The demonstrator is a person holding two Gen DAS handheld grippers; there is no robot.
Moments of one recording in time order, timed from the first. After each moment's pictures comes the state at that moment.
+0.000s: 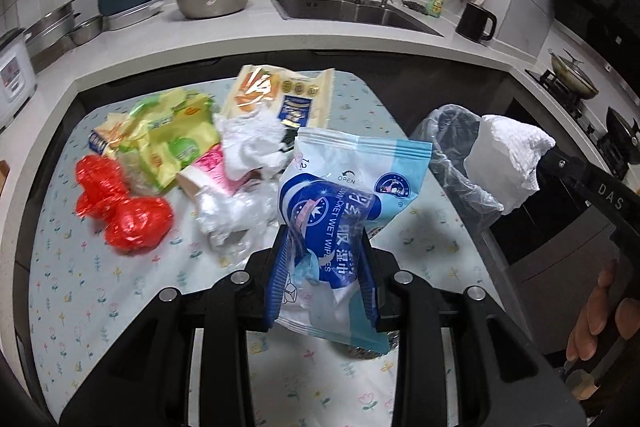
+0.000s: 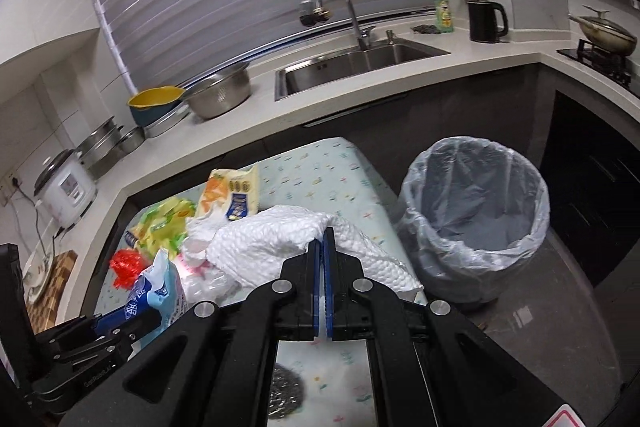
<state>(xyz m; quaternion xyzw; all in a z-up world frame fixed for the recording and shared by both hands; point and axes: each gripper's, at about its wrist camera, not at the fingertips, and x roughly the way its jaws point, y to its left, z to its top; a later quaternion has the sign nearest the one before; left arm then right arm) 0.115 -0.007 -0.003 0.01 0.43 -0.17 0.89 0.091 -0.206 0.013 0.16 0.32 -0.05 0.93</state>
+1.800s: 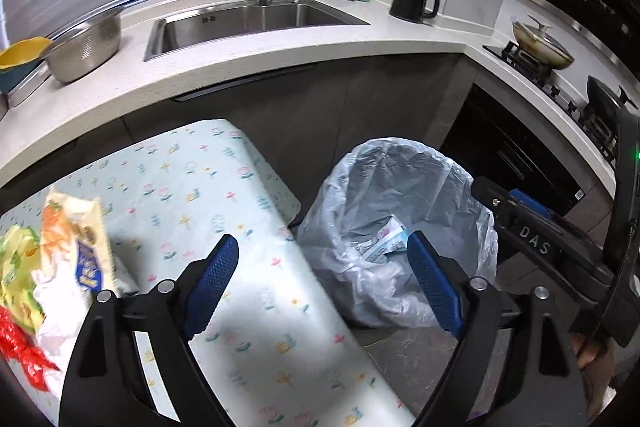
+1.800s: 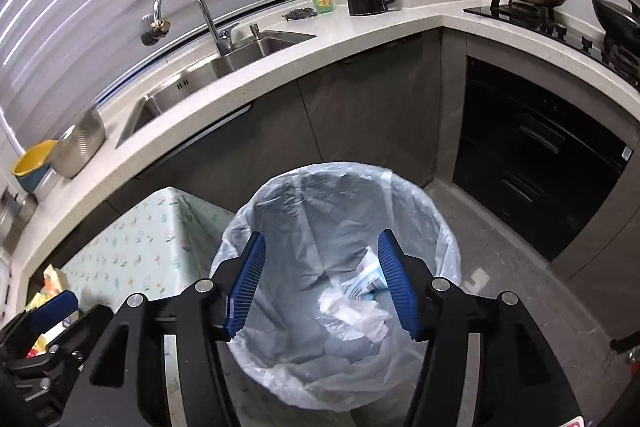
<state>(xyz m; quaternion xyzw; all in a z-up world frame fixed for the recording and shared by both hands) 0.242 -0.202 -0.016 0.05 0.41 -0.25 0.88 0.188 -0.379 -0.051 0.21 0.34 -0.19 0.90</state>
